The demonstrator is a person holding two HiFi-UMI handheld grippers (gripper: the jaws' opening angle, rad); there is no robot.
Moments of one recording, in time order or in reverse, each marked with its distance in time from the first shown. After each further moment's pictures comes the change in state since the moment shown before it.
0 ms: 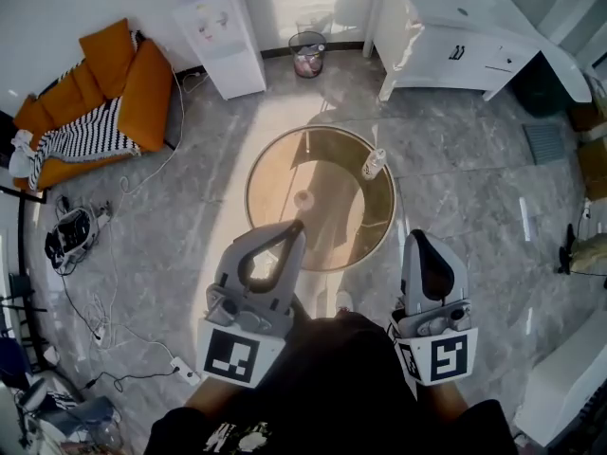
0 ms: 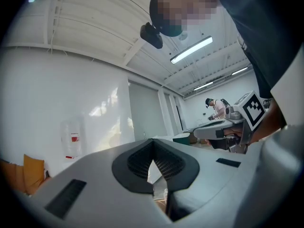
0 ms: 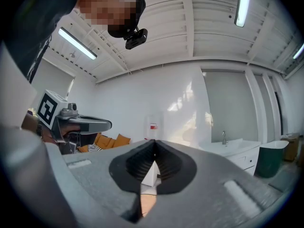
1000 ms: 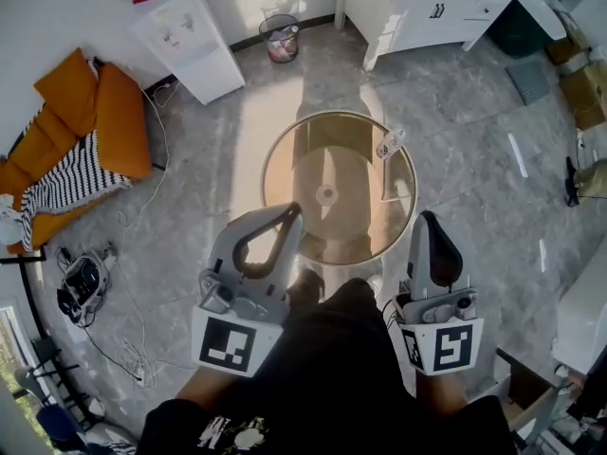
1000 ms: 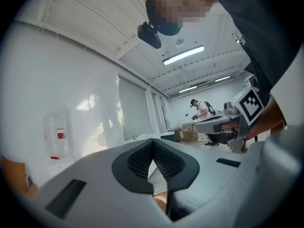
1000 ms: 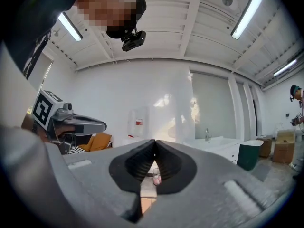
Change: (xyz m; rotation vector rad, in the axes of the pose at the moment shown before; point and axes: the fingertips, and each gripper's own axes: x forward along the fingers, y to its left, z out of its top) left arm 0.006 0.167 -0.070 0.000 -0.001 -0.246; right arm 0.132 0.081 -0.024 -0.002 0.061 -0.283
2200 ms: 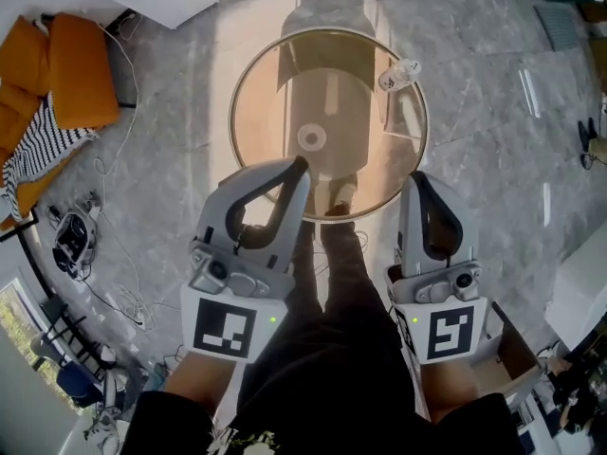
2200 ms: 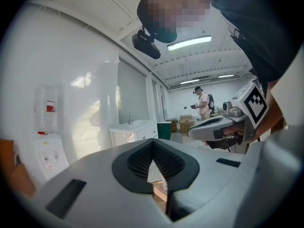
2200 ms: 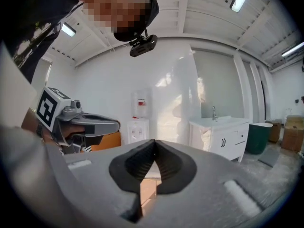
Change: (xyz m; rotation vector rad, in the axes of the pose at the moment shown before) left arm 0.149 -0.029 -0.166 -0.095 0.097 -0.024; right arm 0.084 -0.059 -0.186 0.070 0.139 0.111
